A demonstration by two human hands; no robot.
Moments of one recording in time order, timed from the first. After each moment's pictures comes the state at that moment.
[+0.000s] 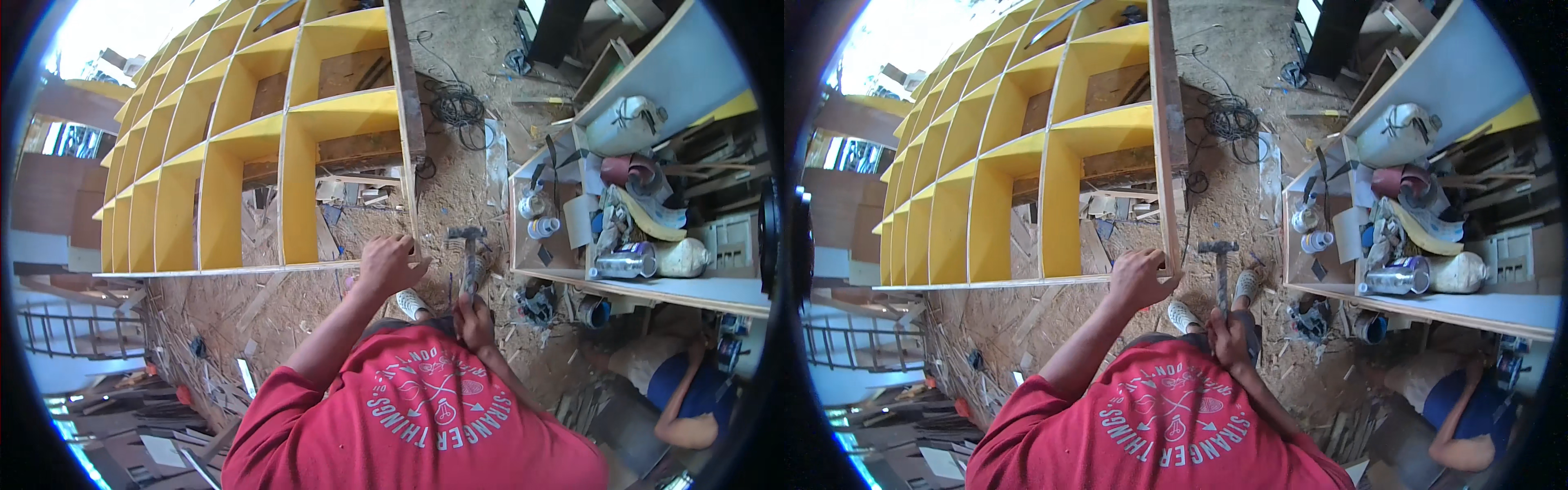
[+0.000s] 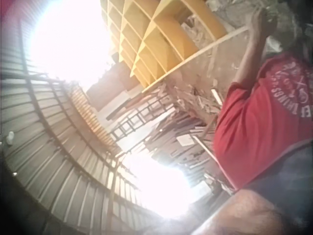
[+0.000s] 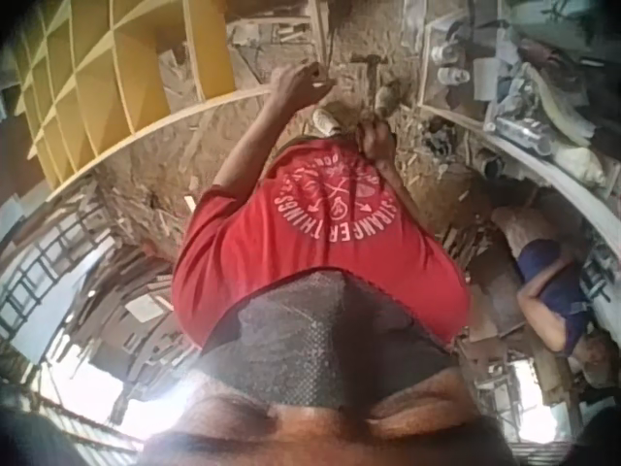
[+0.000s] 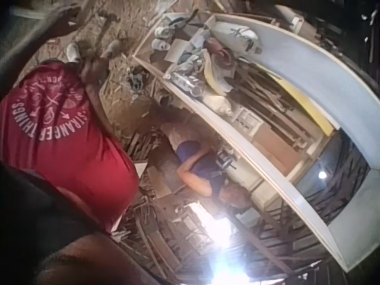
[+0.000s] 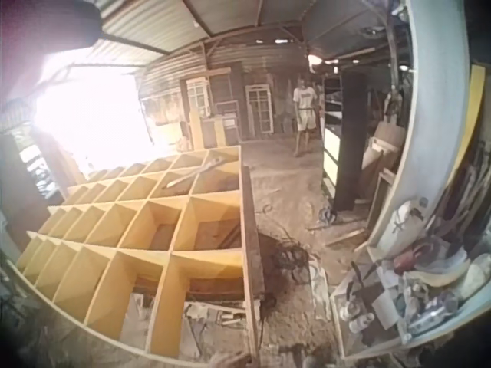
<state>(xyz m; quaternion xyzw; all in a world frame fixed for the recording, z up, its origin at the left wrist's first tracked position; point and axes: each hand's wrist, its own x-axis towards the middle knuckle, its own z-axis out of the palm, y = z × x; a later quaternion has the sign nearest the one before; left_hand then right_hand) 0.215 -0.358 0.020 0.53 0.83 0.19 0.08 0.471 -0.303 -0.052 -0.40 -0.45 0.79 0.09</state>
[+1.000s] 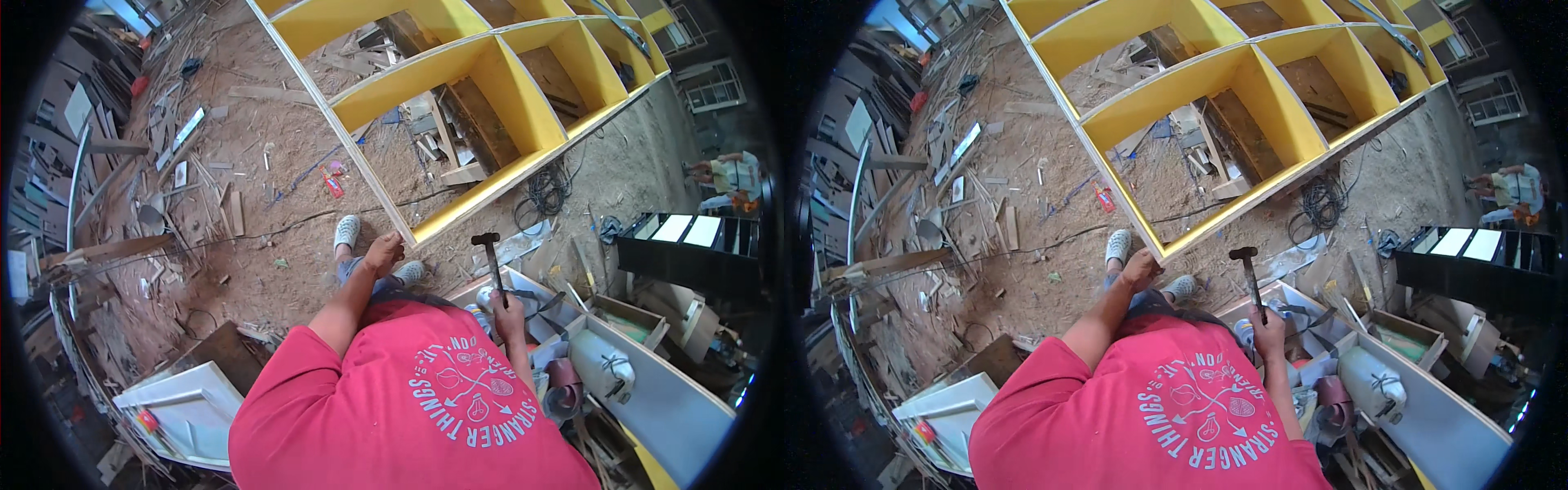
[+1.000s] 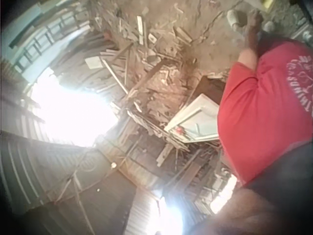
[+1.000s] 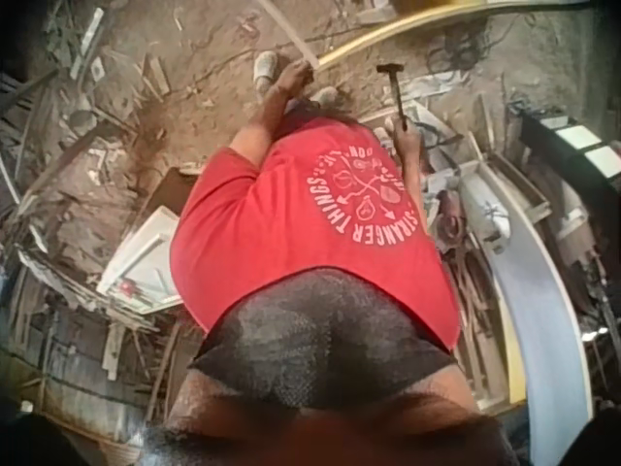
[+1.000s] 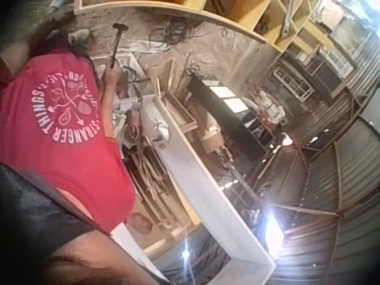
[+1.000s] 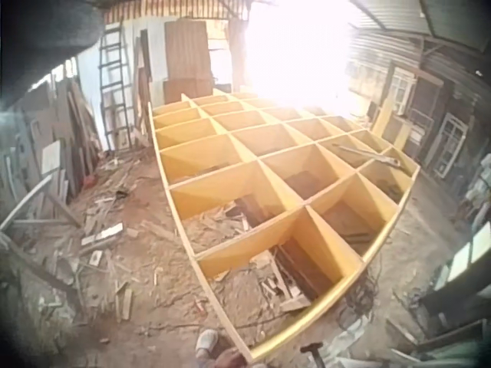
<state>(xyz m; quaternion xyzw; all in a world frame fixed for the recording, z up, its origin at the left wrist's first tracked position) 0.350 -0.318 -0.294 -0.22 0.33 0.89 0.20 0.380 0.041 -0.093 -0.11 -0.90 0.39 -0.18</state>
